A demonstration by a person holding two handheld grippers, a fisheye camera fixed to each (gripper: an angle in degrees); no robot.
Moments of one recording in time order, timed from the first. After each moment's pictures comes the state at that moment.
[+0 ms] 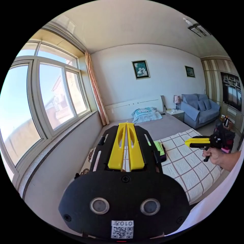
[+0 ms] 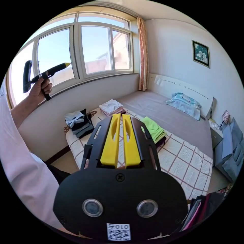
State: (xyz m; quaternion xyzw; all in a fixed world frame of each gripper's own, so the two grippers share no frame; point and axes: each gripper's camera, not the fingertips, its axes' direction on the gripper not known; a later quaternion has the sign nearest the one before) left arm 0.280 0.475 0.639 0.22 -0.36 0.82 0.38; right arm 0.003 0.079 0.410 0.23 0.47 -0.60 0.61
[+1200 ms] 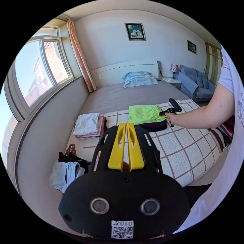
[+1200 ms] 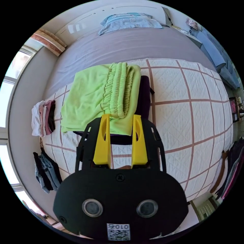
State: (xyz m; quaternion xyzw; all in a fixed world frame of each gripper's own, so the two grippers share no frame) left arm 0.075 0.135 0.571 0.07 -0.50 0.75 0.43; right arm -0.203 -0.252 0.280 0.27 0.54 -0.12 0.79
